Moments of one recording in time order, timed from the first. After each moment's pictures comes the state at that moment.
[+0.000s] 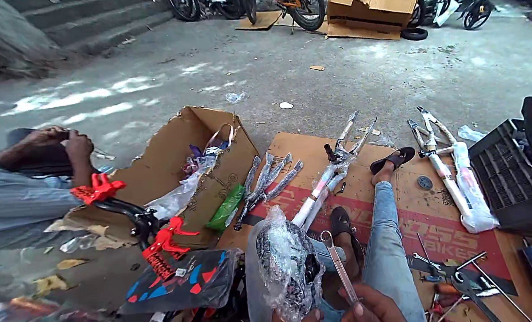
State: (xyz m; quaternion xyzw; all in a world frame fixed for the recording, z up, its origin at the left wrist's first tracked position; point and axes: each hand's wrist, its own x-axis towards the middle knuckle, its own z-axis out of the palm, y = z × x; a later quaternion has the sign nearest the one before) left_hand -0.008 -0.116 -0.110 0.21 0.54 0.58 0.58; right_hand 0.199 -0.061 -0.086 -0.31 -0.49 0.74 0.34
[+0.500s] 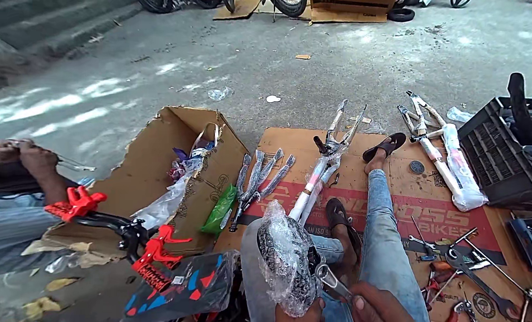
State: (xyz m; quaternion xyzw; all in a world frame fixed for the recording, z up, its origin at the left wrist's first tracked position) left_hand -0.001 -0.108 -0.110 0.20 0.59 0.55 0.56; right_hand 0.205 -0.064 -0.083 -0.36 -0.64 0.61 0.31
